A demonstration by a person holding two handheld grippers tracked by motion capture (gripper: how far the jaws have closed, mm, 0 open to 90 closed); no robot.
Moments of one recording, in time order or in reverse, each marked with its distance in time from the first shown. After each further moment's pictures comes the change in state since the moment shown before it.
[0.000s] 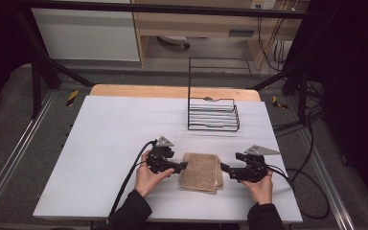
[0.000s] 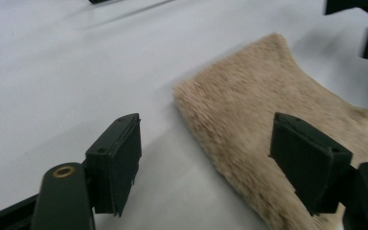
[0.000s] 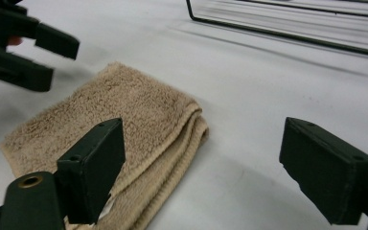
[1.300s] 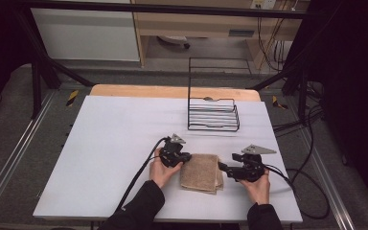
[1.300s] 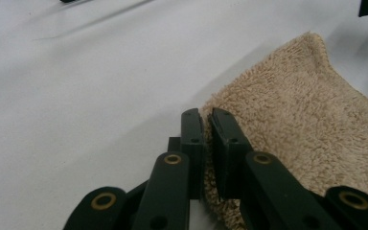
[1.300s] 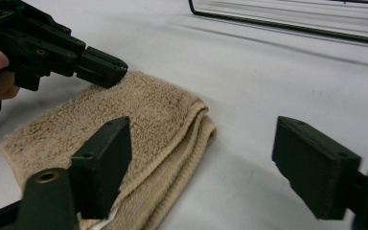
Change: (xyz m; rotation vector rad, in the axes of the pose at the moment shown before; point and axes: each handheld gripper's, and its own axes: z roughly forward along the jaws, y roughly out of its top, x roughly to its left) left arm -0.001 0.010 0.042 0.044 -0.011 0.031; right arm 0.004 0.002 0.008 0.022 -0.003 0.027
